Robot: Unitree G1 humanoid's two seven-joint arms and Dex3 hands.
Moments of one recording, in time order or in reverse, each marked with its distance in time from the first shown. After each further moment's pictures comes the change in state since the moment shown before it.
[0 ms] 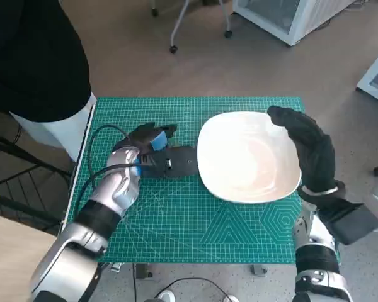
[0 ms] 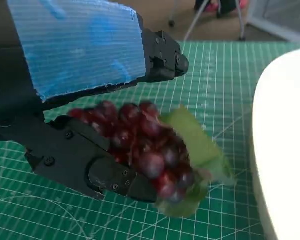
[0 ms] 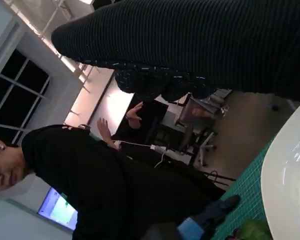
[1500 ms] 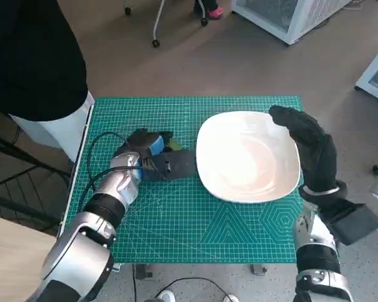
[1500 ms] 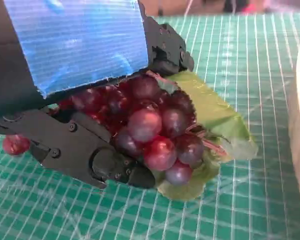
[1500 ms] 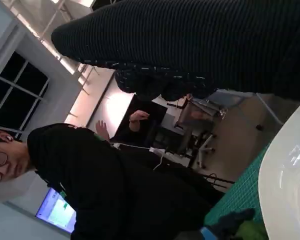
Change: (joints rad) left arm -0.096 -0.050 -0.055 0.366 -0.025 -0.152 0.196; right arm 0.000 -0.002 -0.005 0.001 -0.001 -0.004 0.000
